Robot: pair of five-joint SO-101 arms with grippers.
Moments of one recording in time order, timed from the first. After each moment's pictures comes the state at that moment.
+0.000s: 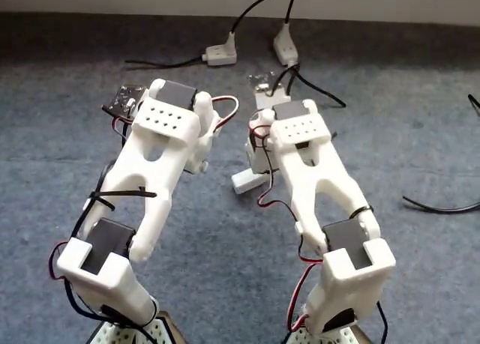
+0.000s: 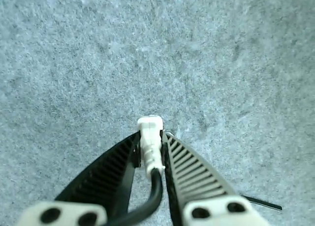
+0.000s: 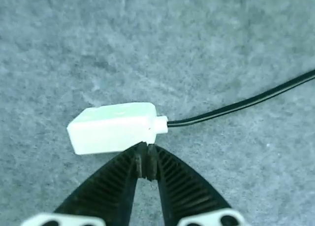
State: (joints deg) left arm 13.1 8.3 -4.9 87.3 89.4; right arm -24.3 12.8 0.5 73.2 0.1
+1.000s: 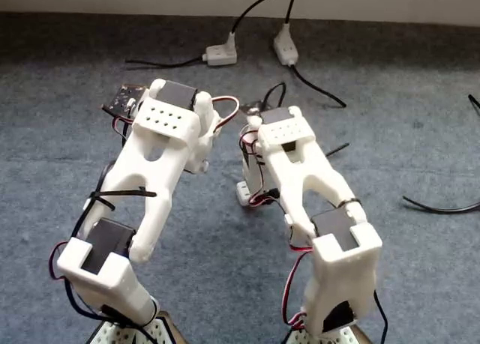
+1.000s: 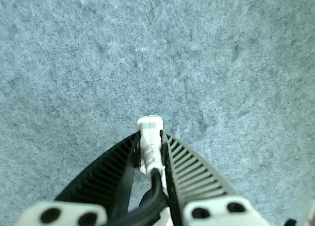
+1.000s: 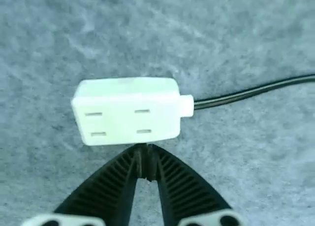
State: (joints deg) left arm 13.1 8.3 -4.9 87.2 89.4; right arm -26.3 20.6 1.3 82.3 0.1
